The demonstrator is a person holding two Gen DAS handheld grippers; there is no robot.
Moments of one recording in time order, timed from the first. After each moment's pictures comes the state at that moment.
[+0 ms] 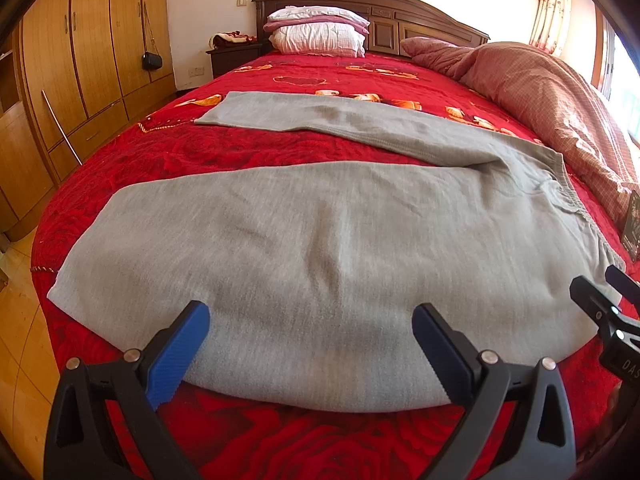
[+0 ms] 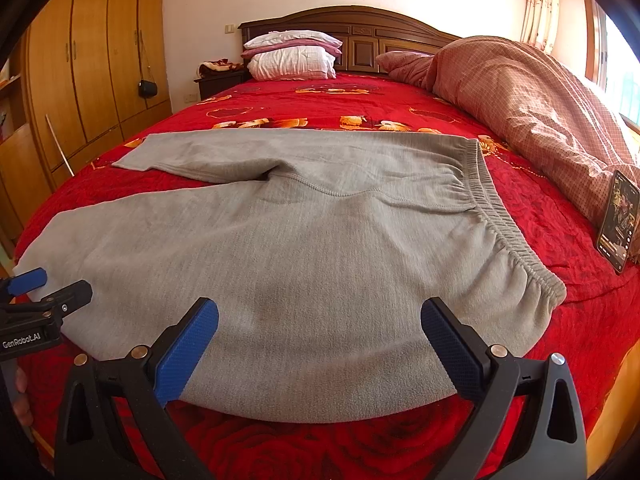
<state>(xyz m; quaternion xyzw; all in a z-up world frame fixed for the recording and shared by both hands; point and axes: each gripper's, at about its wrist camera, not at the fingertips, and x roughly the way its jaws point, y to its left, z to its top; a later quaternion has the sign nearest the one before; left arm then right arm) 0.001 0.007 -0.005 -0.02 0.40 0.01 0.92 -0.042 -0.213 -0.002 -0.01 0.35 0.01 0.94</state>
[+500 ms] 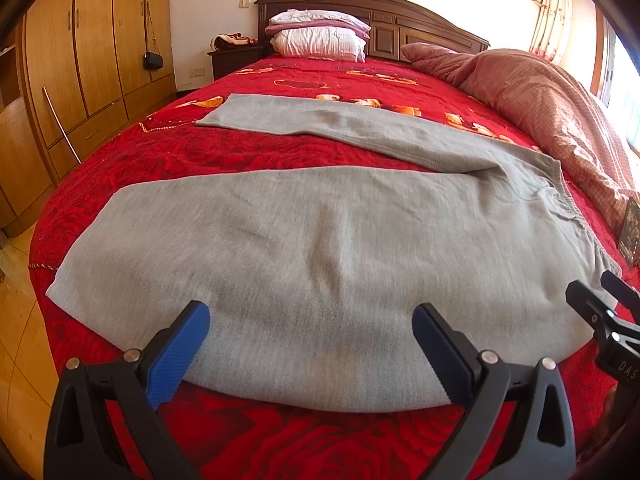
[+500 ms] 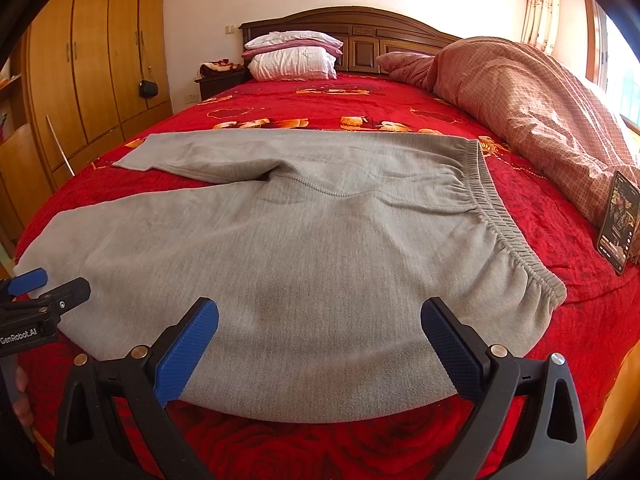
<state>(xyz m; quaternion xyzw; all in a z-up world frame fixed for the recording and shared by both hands) -0.001 0.011 -0.004 -0.03 0.39 0.00 0.92 -0.043 -0.211 -0.001 -0.01 0.35 0.00 0.94</state>
